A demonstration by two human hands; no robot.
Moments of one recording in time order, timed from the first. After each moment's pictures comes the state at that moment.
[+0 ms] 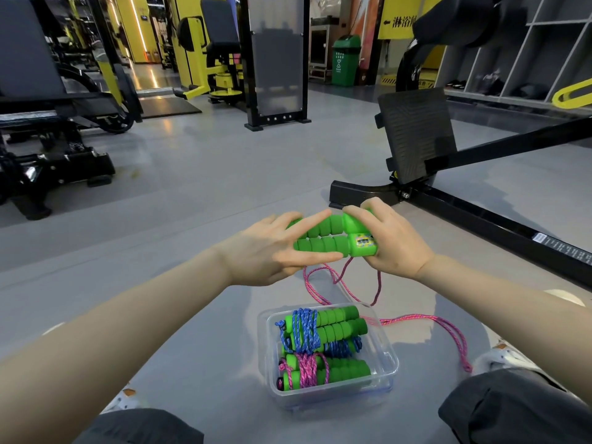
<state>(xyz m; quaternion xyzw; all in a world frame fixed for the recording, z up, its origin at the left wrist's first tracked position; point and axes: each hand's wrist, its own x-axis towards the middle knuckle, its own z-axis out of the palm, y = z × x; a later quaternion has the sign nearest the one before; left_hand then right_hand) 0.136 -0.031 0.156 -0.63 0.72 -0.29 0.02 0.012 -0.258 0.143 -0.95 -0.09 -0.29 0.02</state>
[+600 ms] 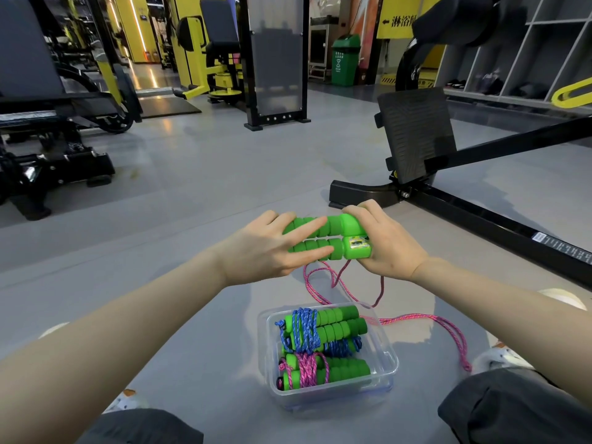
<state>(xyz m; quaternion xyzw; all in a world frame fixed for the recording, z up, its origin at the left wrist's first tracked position) 0.142 -0.029 0.151 -0.59 0.70 -0.40 0.08 0.014 -0.252 0.139 -0.96 -0.06 -0.25 0.09</state>
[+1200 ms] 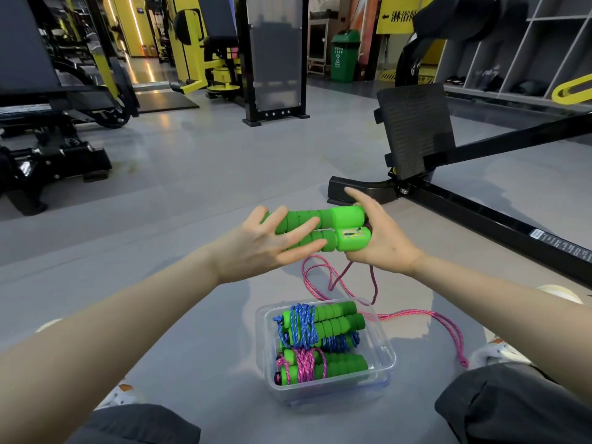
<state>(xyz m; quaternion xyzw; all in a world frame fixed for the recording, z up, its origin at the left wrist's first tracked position) 0.143 -0.020 0.147 -0.55 0.67 -0.48 0.16 0.013 -0.239 0.141 -0.90 0.03 -0.20 0.37</state>
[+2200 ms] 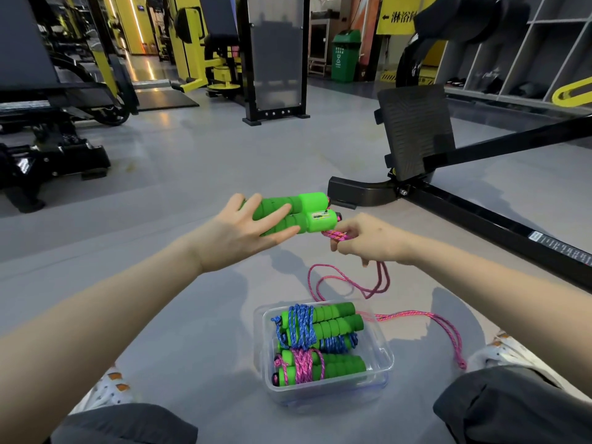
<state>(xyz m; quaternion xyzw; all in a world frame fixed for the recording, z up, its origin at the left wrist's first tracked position) 0.170 -0.003 0.151 -0.59 0.63 -0.47 0.18 0.017 -0.214 0.176 -0.93 0.10 0.02 0.35</state>
